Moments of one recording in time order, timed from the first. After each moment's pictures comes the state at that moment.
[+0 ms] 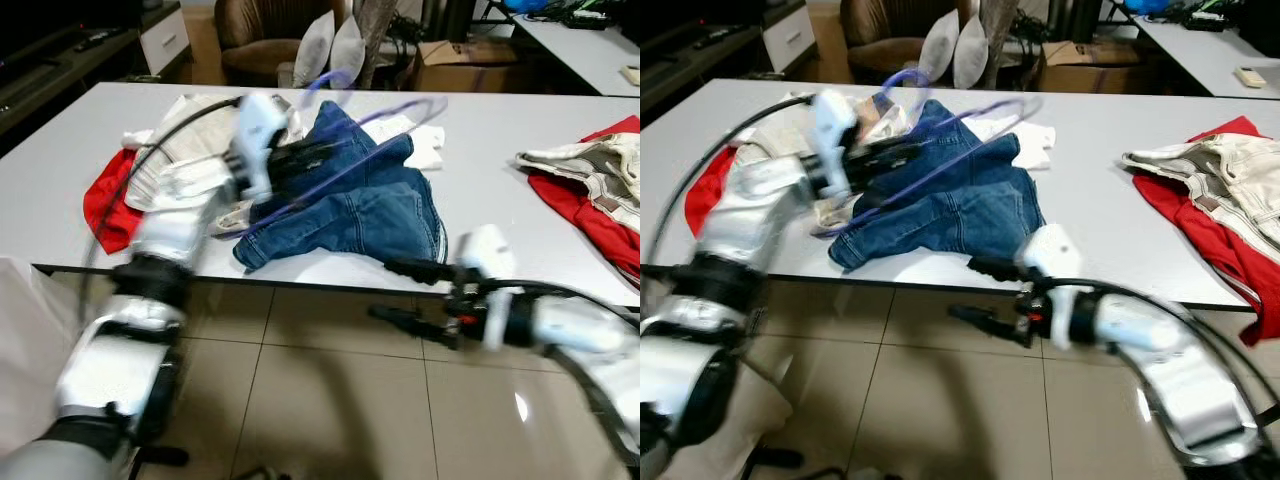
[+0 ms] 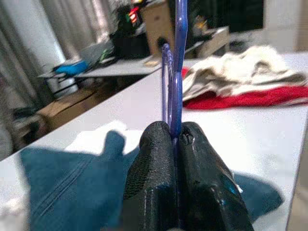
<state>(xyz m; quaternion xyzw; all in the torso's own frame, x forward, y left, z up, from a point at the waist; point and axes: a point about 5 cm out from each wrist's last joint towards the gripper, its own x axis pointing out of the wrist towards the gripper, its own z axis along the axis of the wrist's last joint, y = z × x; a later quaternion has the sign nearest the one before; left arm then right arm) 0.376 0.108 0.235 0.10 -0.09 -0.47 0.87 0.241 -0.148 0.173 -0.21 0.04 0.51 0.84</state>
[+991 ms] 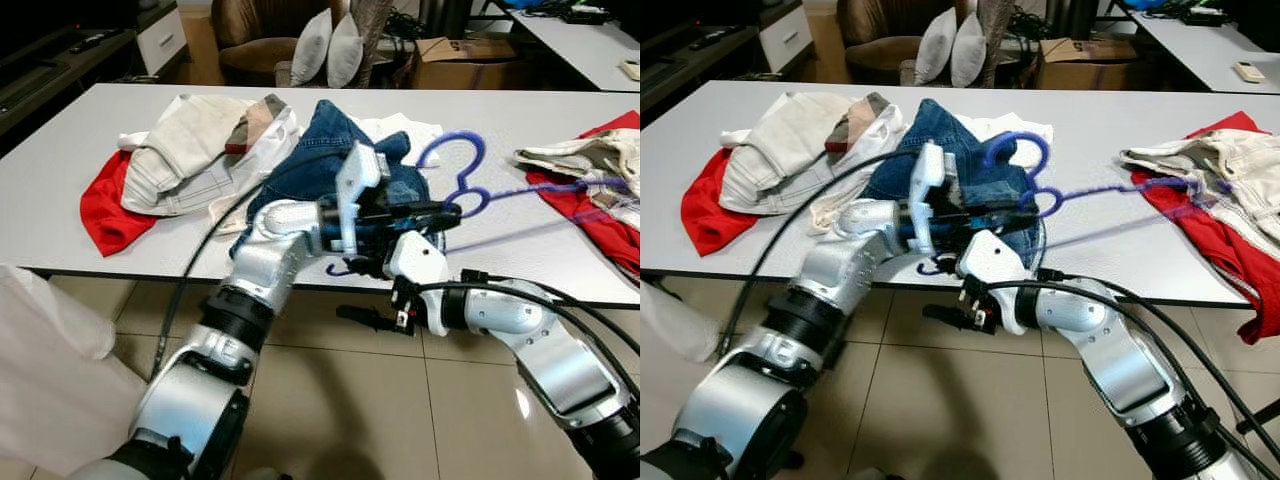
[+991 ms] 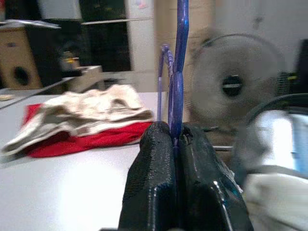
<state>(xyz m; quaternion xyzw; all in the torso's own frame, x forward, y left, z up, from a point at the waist) 0.326 0.016 0.208 -0.02 -0.09 -0.71 0.70 0.263 -0.112 0.161 -0.31 0.02 0.53 0.79</state>
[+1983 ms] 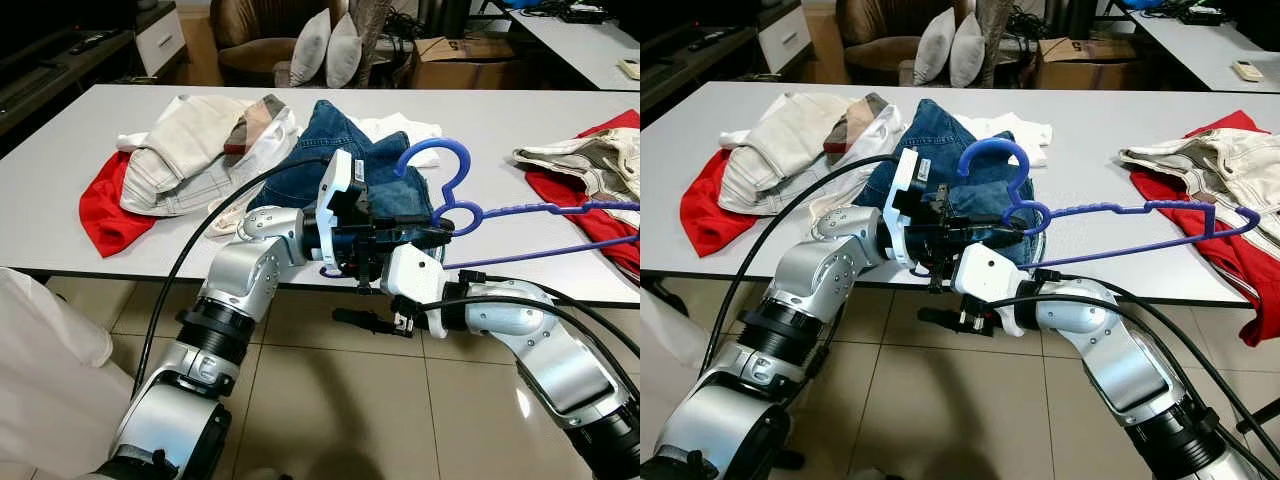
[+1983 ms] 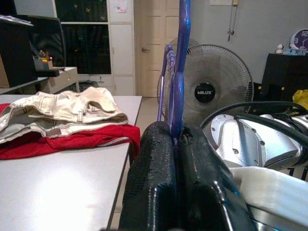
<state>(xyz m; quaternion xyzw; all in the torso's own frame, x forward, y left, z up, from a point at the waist) 0.315 0.029 0.208 -0.05 -0.07 -0.73 0.68 0.263 -0.112 0.160 -0.31 0.01 0.54 0.78</state>
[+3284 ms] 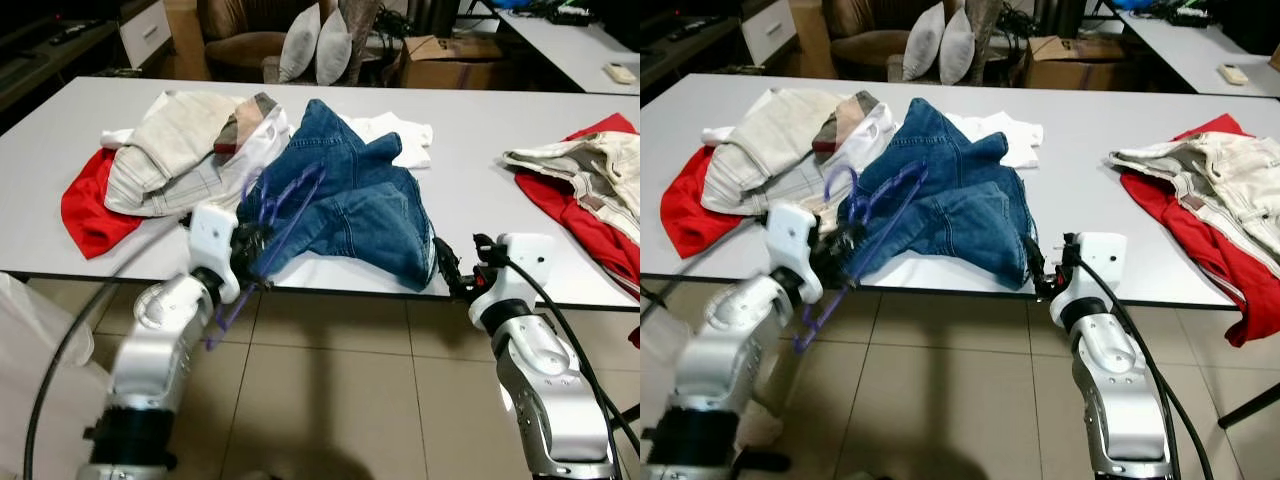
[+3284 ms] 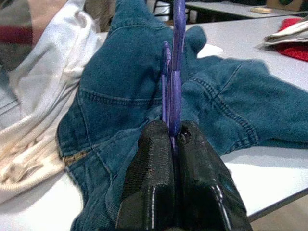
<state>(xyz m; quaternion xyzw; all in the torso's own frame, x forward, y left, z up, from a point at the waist) 0.303 0.156 0.136 0.02 0.04 -0.21 0.98 0.263 -0.174 0.135 -0.03 0.03 0.04 1.00</state>
